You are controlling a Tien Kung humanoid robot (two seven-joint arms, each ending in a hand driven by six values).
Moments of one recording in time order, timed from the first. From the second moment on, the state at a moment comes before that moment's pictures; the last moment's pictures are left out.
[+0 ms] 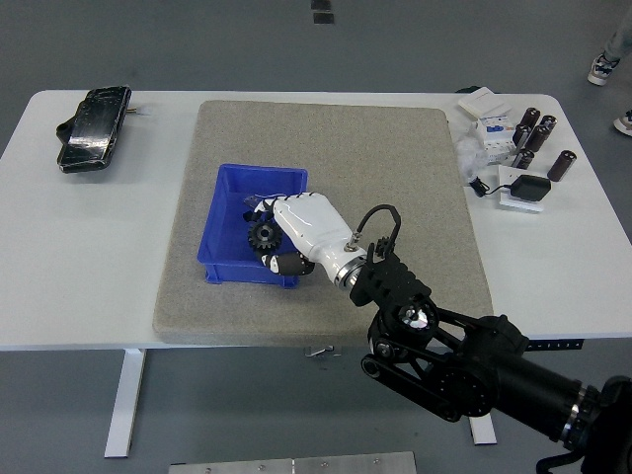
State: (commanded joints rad) left arm 0.06 0.11 -1.23 -0.18 1.05 0.03 0.17; right arm 0.59 -0.02 0.53 1.15 -2.13 -0.32 -0.24
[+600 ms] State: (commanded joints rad) left arm 0.06 0.11 -1.24 -0.18 1.06 0.03 0.17; right arm 0.53 -0.04 0.65 1.19 -2.07 -0.40 -0.20
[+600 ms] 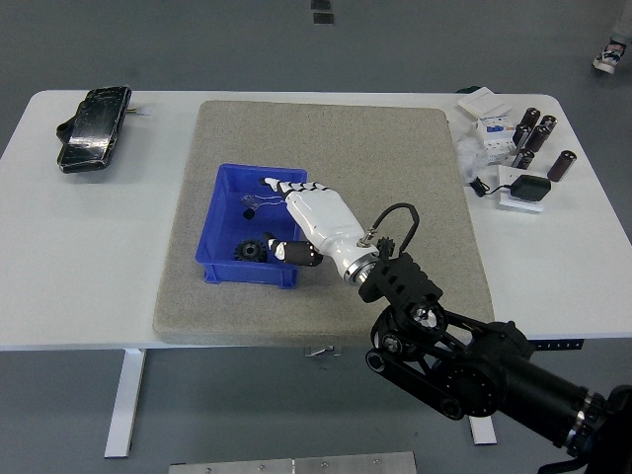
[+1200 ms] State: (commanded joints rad) left arm 0.06 0.11 -1.24 -0.18 1.07 0.03 0.17; right arm 0.33 -0.22 0.79 1.20 -2.02 -0.38 -0.24
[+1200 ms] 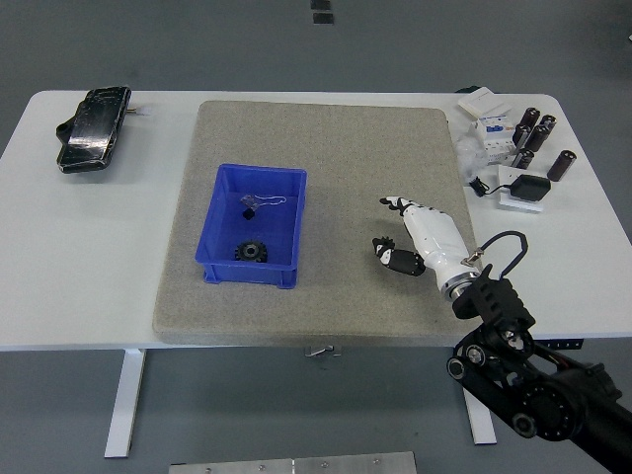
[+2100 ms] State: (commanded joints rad) left arm 0.05 0.12 -1.25 -0.18 1.08 0.03 0.16; right arm 0.35 -0.21 0.74 1.13 -2.02 -0.39 -0.22
